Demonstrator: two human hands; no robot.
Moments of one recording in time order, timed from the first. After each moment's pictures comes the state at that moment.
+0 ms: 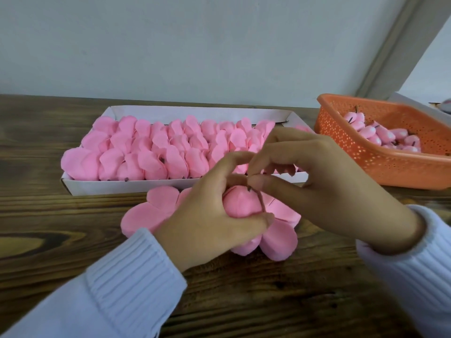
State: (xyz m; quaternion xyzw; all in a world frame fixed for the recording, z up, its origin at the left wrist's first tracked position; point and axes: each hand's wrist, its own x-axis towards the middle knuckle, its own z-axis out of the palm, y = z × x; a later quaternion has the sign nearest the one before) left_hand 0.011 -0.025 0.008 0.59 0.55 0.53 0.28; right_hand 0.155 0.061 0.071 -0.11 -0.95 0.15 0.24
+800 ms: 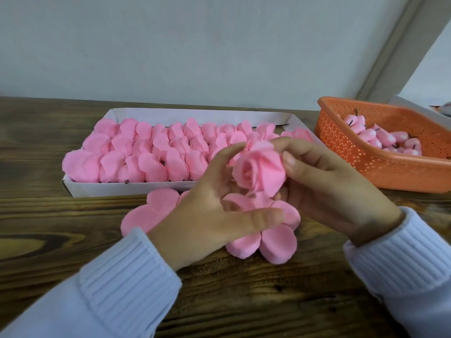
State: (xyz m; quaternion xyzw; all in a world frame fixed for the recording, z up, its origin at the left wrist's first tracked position) left_hand 0.006 -0.022 0.009 0.56 0.47 0.55 0.40; right_hand 0.158 0.085 0.042 -0.08 -0.65 0.73 0.22
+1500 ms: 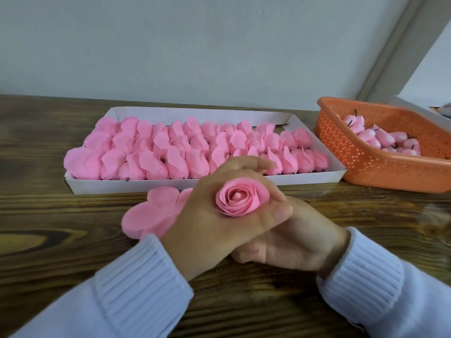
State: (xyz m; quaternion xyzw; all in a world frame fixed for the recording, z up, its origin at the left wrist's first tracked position) left_hand 0.025 -0.033 0.017 0.59 0.43 0.61 0.30; right_hand 0.136 0.053 0.011 -0.05 -0.48 0.88 0.02
